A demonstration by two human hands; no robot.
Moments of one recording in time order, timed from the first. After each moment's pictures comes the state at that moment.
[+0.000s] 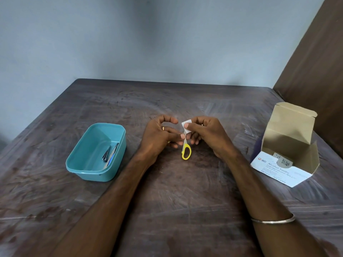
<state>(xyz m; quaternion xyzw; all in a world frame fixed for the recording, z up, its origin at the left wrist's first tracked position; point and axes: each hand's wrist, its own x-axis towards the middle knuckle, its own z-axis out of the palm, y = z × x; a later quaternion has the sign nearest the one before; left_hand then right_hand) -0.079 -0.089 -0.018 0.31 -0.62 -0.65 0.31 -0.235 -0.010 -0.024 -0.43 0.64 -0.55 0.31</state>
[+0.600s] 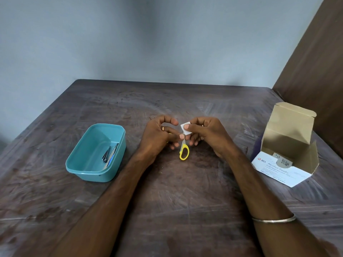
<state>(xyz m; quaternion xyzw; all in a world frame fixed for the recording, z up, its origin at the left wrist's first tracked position) -0.079 -0.093 -0.021 0.30 -0.63 -0.64 0.31 -0.238 -0.009 -0.022 -0.43 0.62 -0.56 0.35</state>
